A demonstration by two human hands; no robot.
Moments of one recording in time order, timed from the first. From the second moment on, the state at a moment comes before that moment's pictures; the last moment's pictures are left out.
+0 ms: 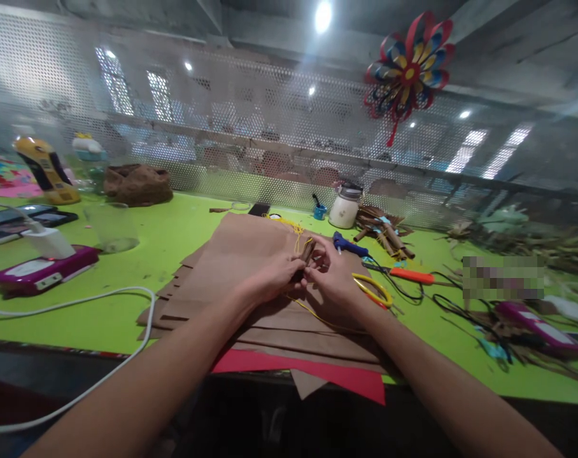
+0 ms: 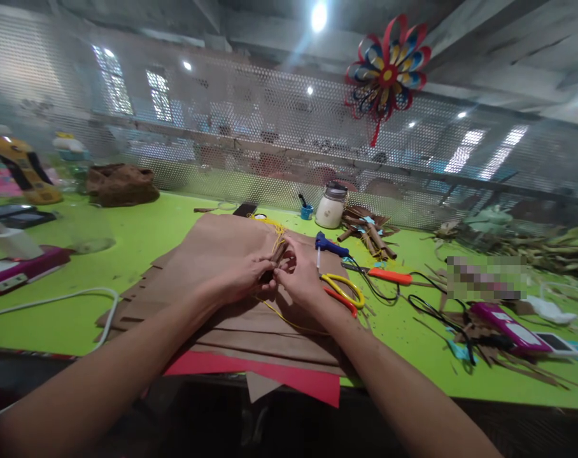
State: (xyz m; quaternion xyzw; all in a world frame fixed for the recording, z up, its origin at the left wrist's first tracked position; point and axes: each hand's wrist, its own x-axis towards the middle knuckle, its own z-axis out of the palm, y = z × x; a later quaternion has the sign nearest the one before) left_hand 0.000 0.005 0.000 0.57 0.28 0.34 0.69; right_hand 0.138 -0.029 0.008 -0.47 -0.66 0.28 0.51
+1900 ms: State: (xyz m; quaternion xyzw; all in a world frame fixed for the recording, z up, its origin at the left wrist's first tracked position) left_hand -0.009 0.008 0.004 0.52 0.20 0.32 0.77; right_hand 0.149 -0.028 0.011 -0.43 -0.76 0.09 0.48
